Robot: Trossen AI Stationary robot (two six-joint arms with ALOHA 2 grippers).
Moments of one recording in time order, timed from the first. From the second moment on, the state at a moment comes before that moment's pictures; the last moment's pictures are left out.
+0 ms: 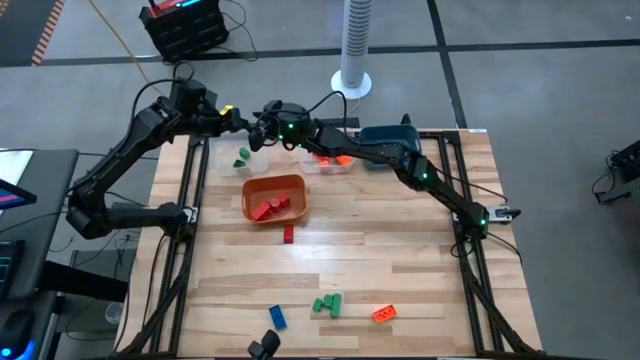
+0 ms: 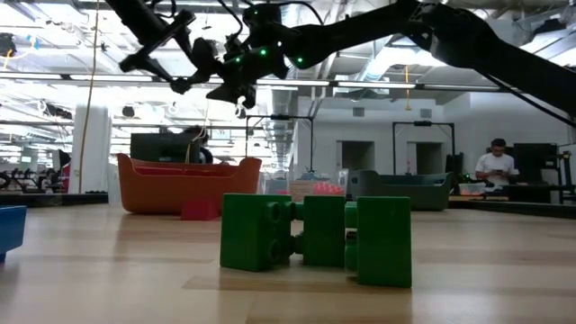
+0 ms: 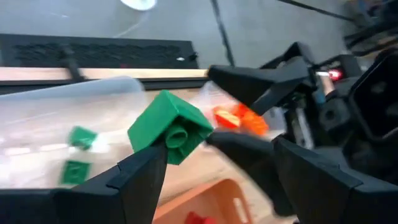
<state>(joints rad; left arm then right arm) 0.92 1.09 1.25 -0.82 0.14 -0.63 -0.33 2.48 2.35 0.03 0.14 0.32</state>
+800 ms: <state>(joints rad) 0.88 1.01 1.25 -0.99 0.34 -0.38 -0.32 2.31 2.35 -0.65 -0.01 0.16</state>
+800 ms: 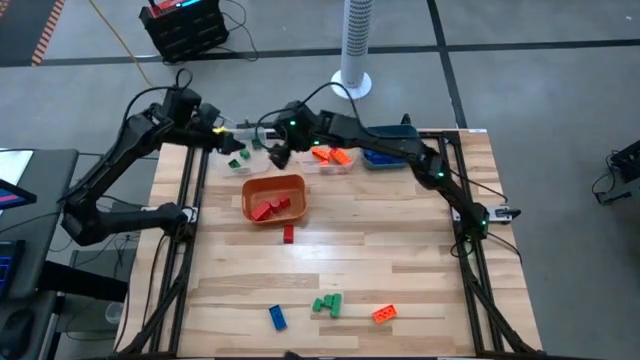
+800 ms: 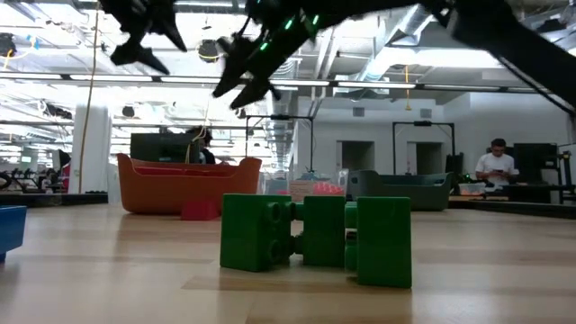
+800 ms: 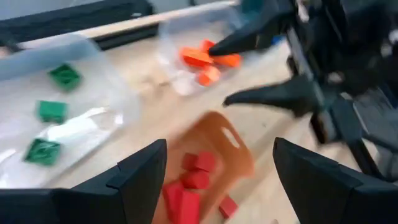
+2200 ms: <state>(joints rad) -0.16 1.08 1.13 -1.14 -0.26 -0.88 0.47 2.11 1.97 -1.08 -0.16 -0.35</state>
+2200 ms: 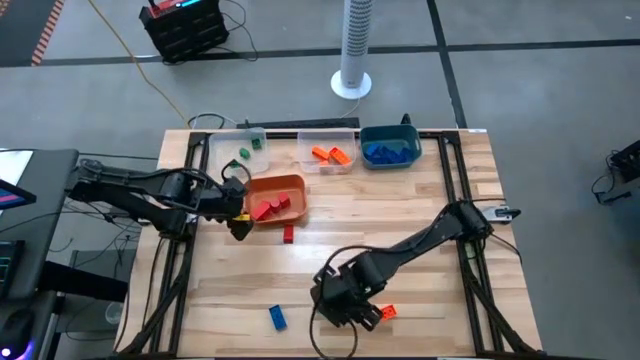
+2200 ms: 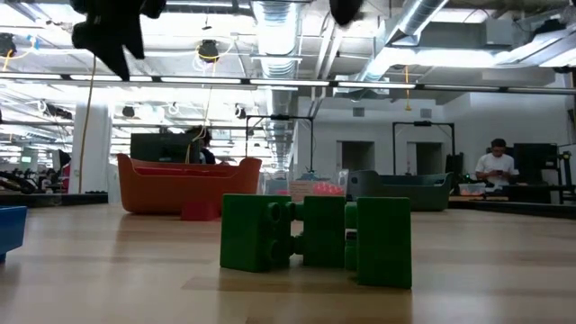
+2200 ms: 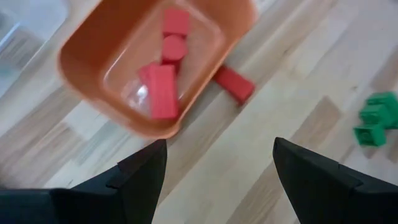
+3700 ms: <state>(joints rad) -0.16 1.08 1.13 -1.22 -0.21 -1.04 0.38 2.22 1.72 -0.92 -0.06 -0.59</state>
